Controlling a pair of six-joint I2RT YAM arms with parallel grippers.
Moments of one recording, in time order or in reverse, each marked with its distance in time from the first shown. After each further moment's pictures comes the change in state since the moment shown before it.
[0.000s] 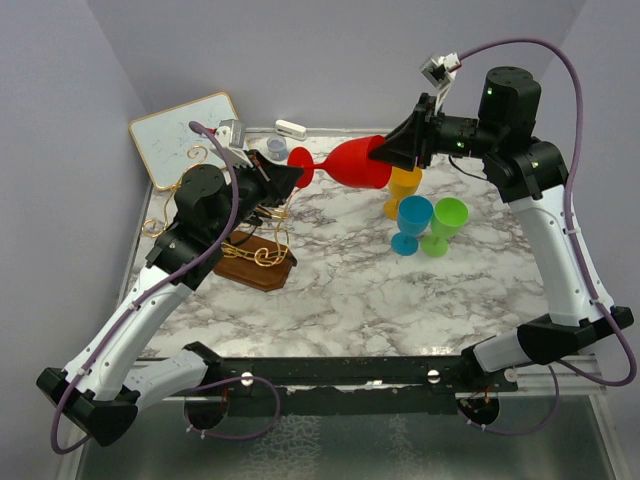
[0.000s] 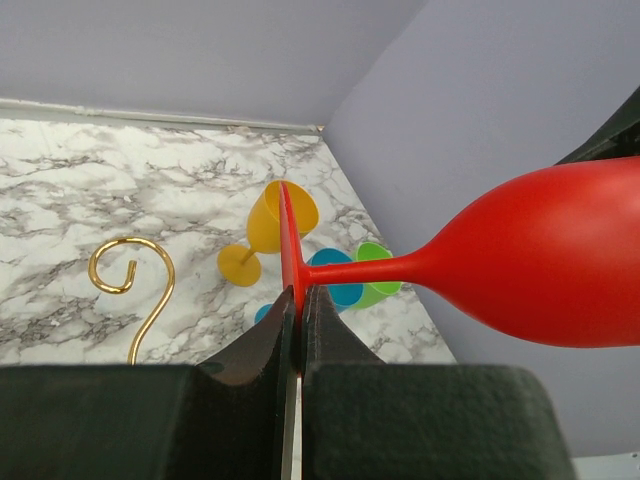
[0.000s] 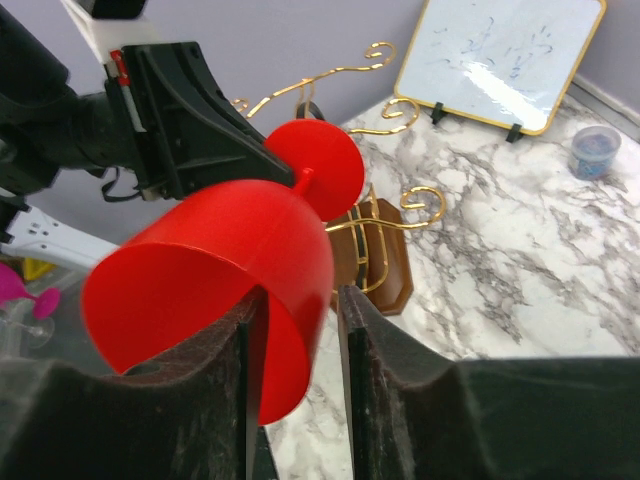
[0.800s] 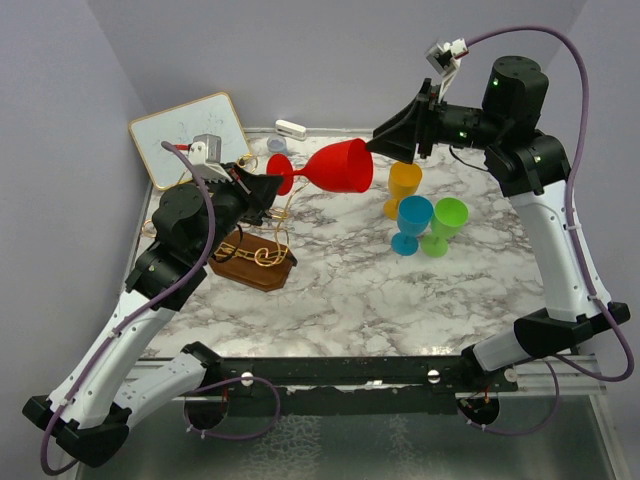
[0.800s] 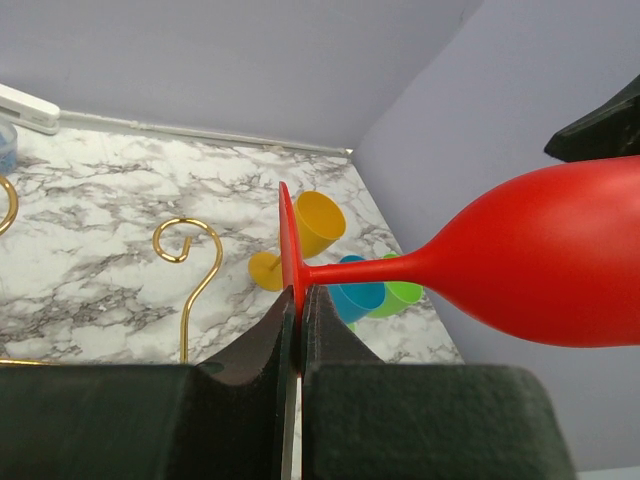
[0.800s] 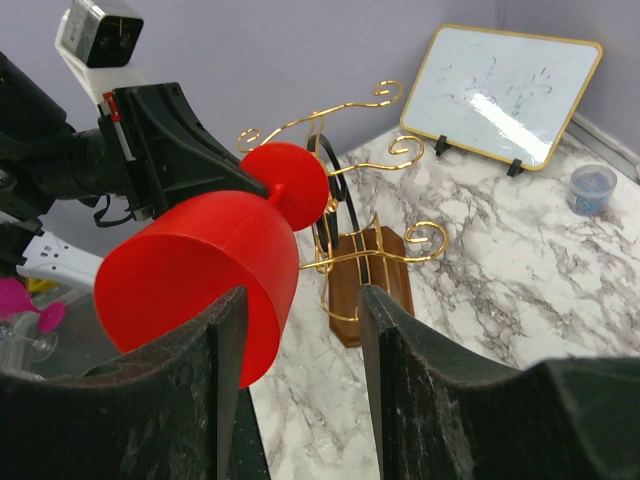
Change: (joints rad) left arm 0.000 -0.143 -0.053 -0.079 -0.106 0.016; right arm 0.000 0.035 0.087 0.048 -0.042 0.055
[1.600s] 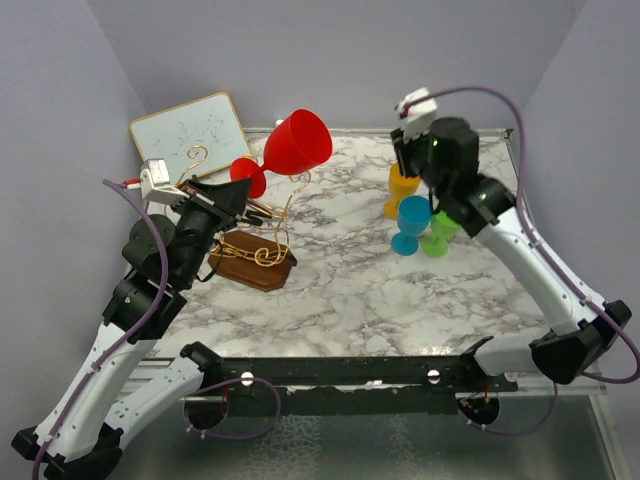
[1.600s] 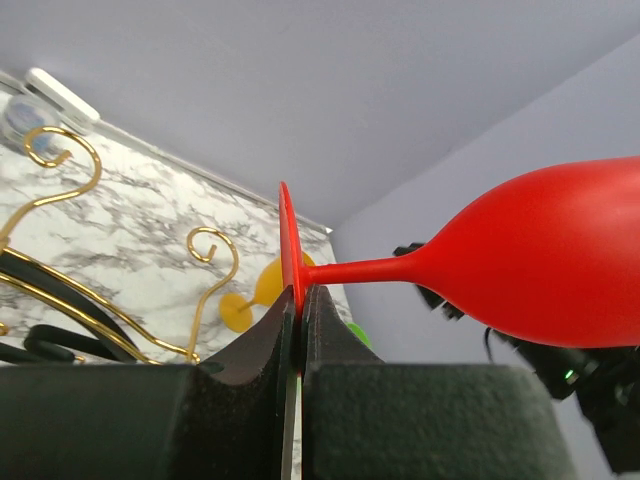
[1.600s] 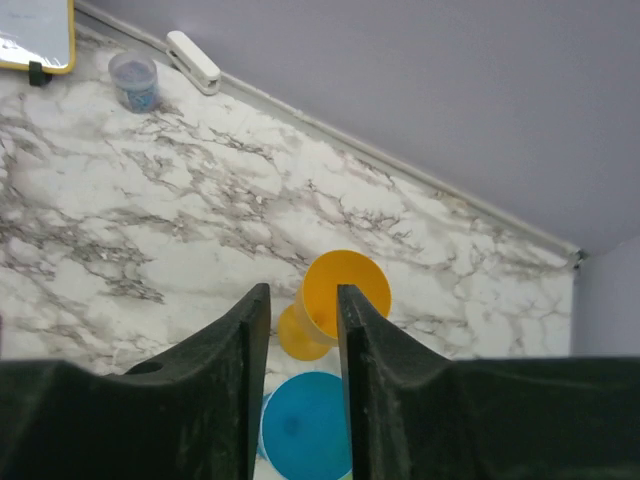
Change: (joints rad) left arm -0.001 -0.166 -0.063 -0.037 -0.232 -0.223; right arm 0.133 -0.088 -0.407 0.186 1.026 -0.341
